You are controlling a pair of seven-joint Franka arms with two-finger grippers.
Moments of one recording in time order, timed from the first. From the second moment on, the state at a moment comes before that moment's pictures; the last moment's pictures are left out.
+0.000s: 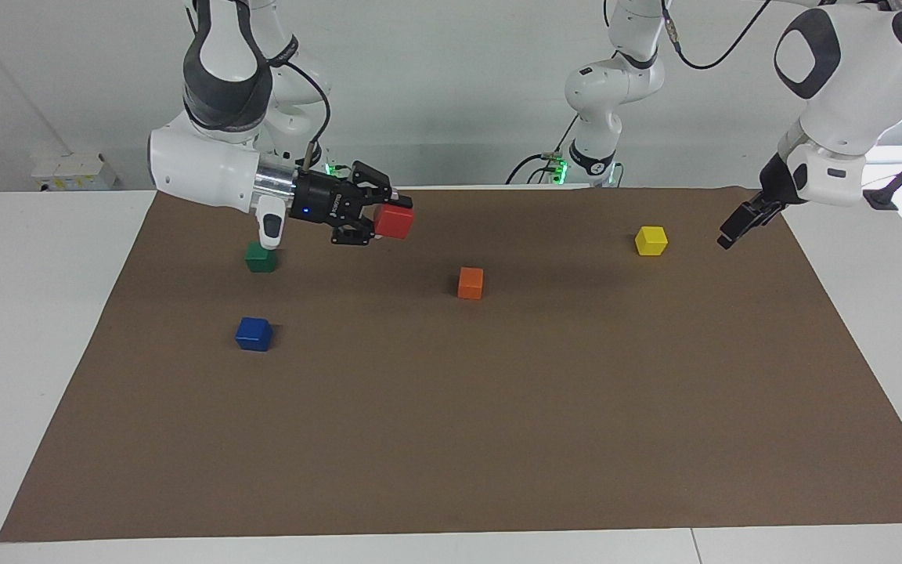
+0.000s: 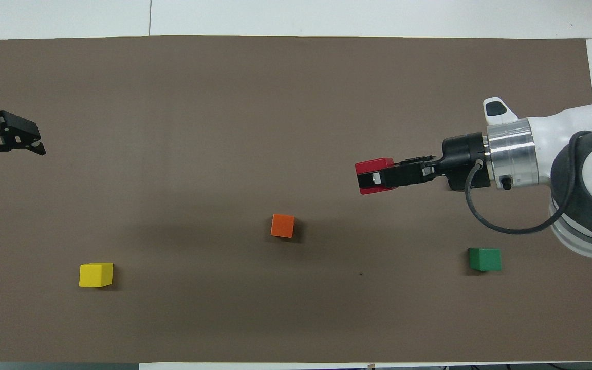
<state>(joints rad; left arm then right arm) 0.11 0.08 -0.10 -1.57 0.02 1.52 -0.33 0.03 -0.03 0.09 -1.97 1.00 1.81 -0.47</state>
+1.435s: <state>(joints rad) 0.07 0.04 -0.10 -1.62 0.02 1.53 -0.12 -0.06 0.05 0.09 -2.06 -0.03 2.07 0.02</state>
